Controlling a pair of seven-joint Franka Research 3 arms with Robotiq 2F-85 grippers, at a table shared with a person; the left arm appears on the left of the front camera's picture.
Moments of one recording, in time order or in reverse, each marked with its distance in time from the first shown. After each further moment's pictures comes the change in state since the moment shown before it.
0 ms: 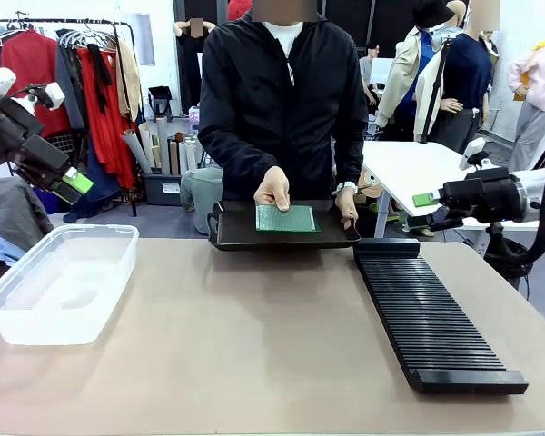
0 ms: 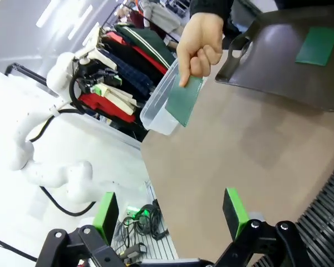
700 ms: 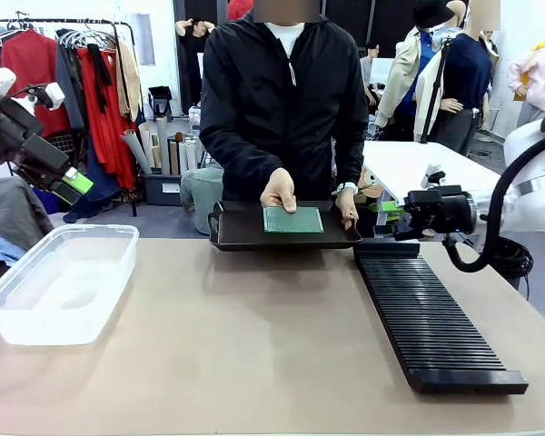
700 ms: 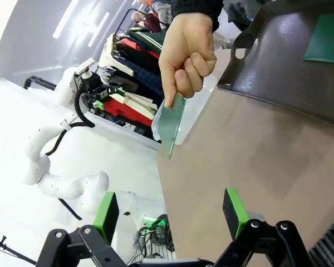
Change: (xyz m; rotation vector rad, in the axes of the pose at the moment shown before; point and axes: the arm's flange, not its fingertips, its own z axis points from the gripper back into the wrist) left arm 0.000 0.000 0.000 0.000 0.000 0.000; right arm 0.023 -0.068 -0.056 0.127 0.014 -0.097
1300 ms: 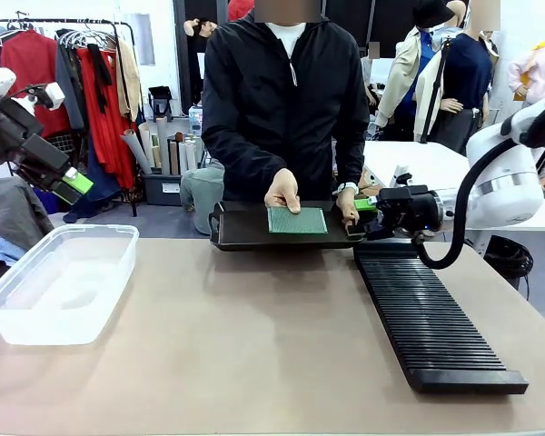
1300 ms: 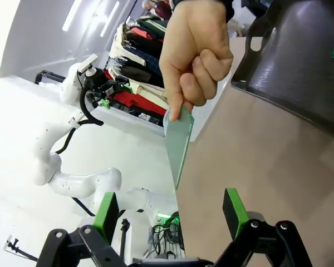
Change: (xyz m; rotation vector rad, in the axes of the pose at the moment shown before) left arm 0.000 0.000 0.000 0.000 0.000 0.000; right arm 0.021 -0.018 -0.052 0.067 0.074 -0.059
